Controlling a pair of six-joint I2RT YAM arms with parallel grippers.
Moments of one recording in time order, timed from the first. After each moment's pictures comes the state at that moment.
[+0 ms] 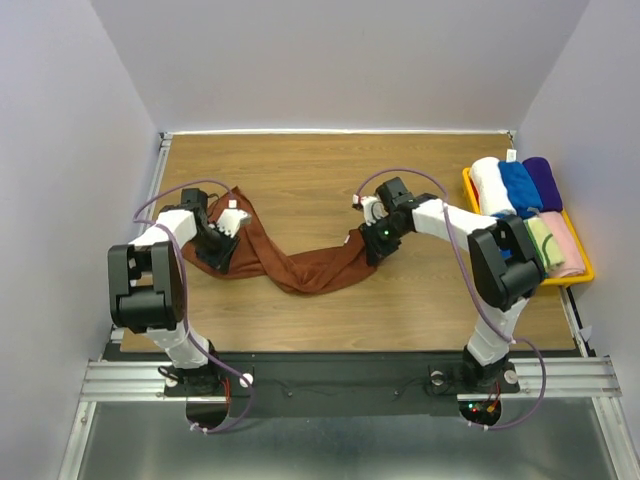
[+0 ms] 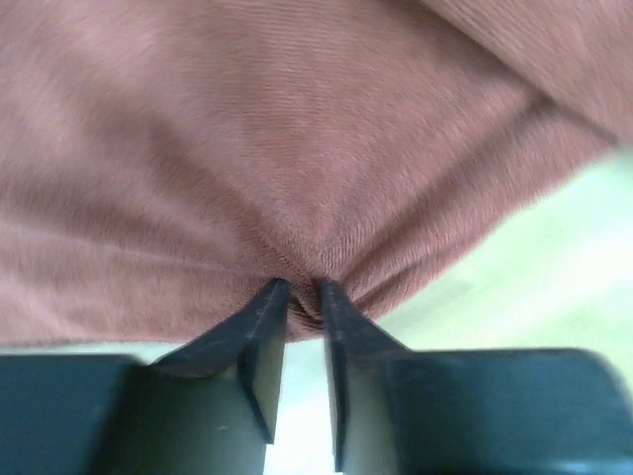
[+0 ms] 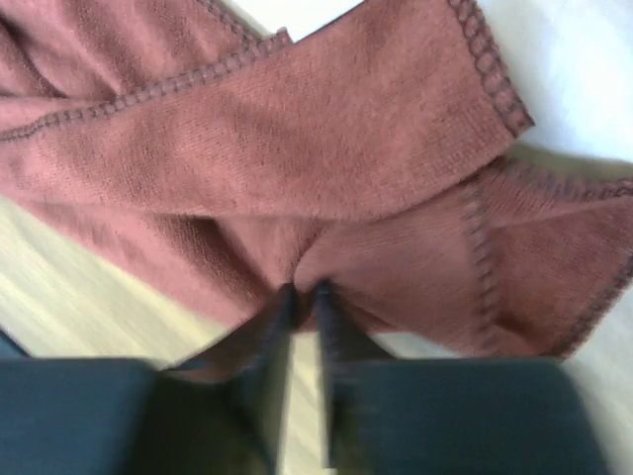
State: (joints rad) left arm 0.06 1.66 1.00 -0.71 0.26 0.64; right arm 0.46 1.87 1.24 -0.56 -0.42 -0.10
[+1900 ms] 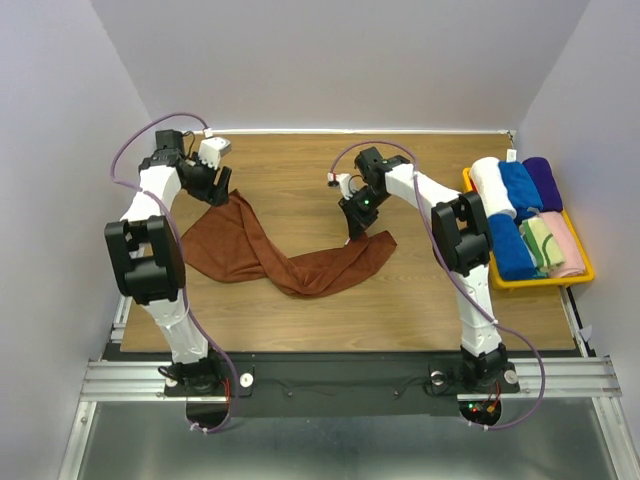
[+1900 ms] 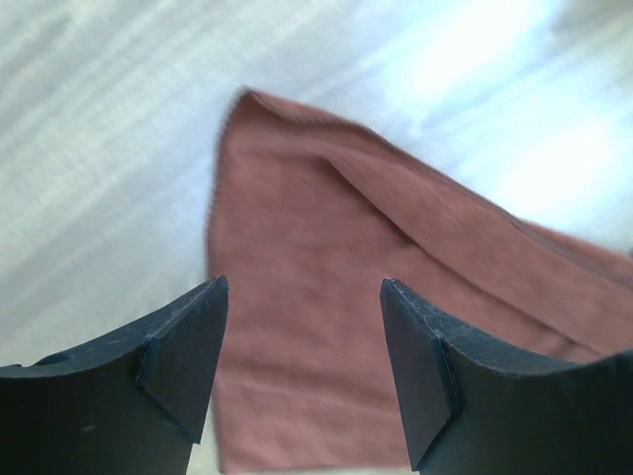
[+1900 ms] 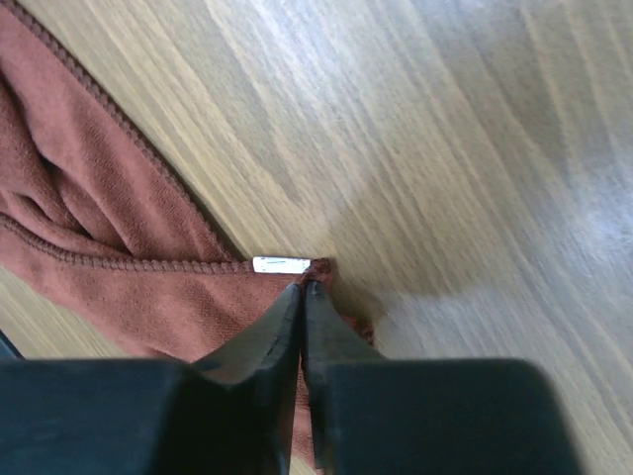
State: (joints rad) left arm 0.14 1.83 1.49 -0.66 0.48 0.58; right arm 0.44 2.29 1.89 -0.95 -0.54 -0.39
